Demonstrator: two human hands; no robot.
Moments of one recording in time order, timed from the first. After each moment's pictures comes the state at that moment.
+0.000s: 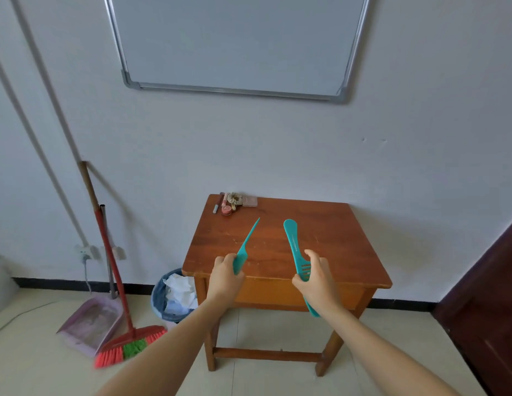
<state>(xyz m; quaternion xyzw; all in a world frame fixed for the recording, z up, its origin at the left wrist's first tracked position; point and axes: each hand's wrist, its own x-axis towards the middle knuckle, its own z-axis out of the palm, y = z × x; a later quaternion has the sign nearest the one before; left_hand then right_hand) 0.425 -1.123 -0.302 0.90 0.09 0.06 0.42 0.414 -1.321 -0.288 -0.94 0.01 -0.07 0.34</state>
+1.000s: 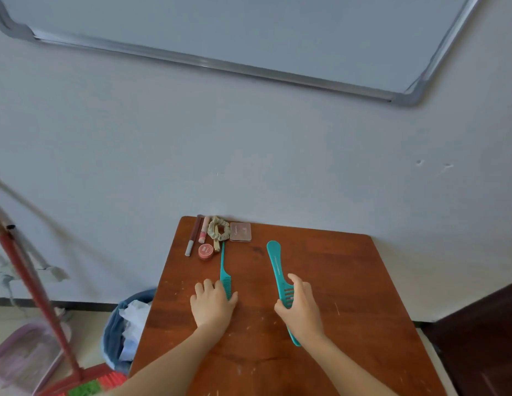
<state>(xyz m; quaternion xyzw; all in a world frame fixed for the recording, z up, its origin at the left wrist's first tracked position) 0.677 -1.109 -0.386 0.97 0.15 -0.07 0.18 0.651 -1.281 -0.338 -0.95 0.06 0.03 0.30</state>
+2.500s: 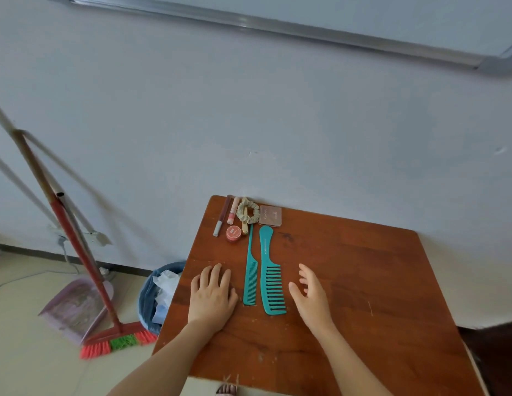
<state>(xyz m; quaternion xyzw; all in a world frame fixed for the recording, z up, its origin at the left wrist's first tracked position) 0.648 -1.057 -0.415 0.99 0.07 -0.07 0.10 0.677 -1.264 -0.383 -0.91 0.06 0.08 0.40</state>
